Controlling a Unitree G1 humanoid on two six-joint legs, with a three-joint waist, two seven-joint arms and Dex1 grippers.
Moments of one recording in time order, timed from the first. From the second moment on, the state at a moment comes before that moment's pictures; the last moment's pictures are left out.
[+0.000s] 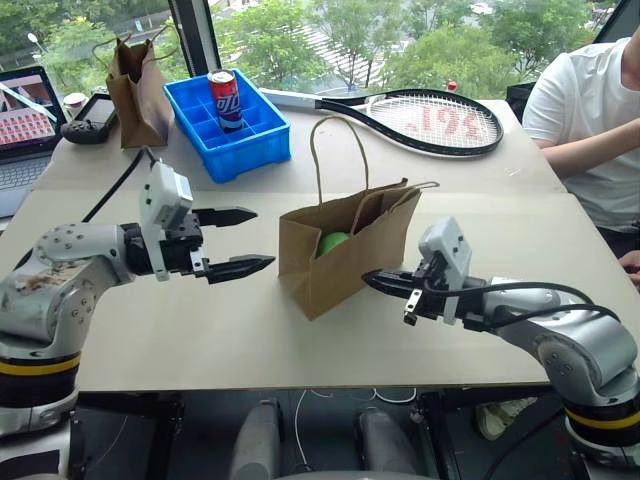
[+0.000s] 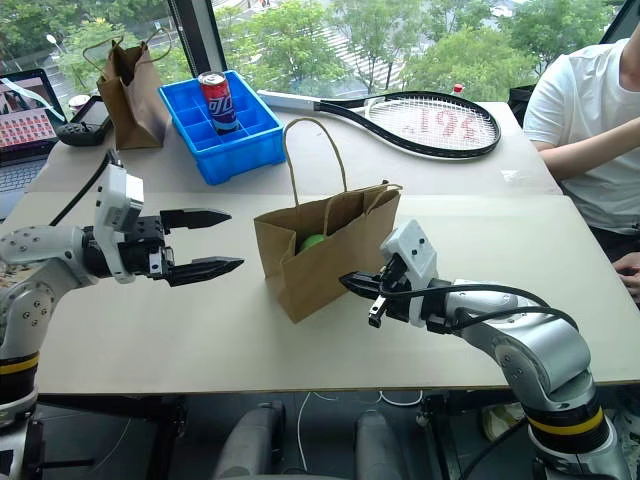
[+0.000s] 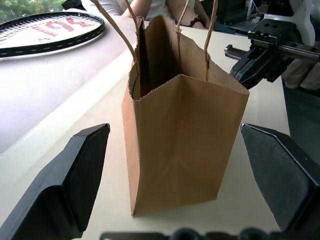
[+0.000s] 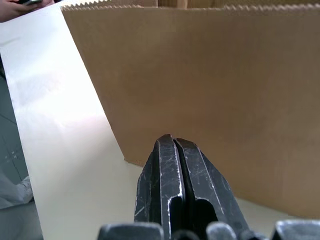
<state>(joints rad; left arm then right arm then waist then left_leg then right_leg) -0.43 0.79 0.14 -0.28 -0.65 0.69 -1.04 -0.32 -0.67 0.03 -0.60 0.71 0.91 0.57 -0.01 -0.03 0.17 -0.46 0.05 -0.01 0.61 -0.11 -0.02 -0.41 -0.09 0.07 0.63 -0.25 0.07</state>
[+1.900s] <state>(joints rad) -0.75 0.57 -0.15 0.09 -0.53 0.48 -1.26 0.08 -0.91 -0.44 -0.58 0.60 0.87 0.76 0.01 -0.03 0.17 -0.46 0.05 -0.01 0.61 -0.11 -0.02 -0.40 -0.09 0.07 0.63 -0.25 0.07</state>
